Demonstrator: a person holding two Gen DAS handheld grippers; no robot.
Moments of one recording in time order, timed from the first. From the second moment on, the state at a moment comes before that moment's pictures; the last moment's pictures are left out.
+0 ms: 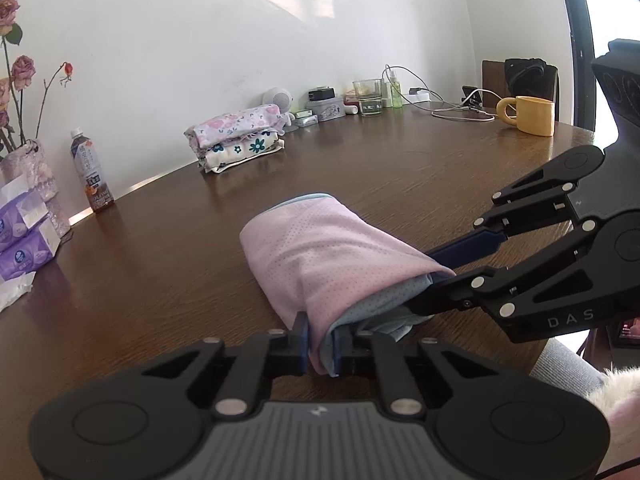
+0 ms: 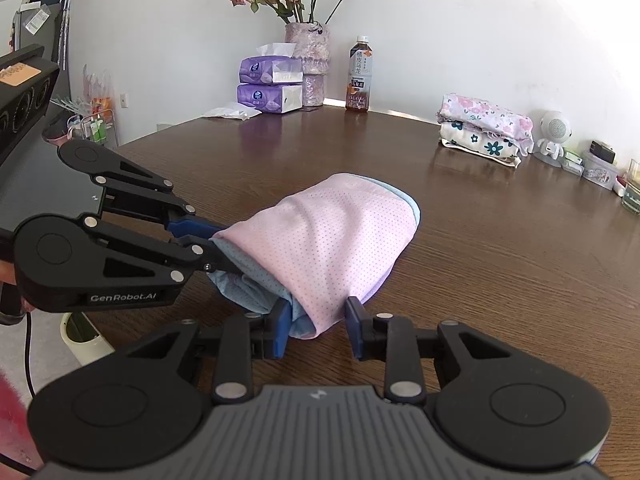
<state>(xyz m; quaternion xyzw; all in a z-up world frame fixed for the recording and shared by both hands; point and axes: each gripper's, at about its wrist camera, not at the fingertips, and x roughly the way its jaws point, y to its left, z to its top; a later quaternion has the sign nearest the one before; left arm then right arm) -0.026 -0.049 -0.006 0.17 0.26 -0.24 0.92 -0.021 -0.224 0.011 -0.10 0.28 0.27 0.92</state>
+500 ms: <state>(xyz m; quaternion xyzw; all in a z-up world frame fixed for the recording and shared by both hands) -0.026 -0.045 -0.007 0.15 0.27 -0.24 0.92 -0.023 -0.220 0.010 -0.10 0.28 0.27 0.92</state>
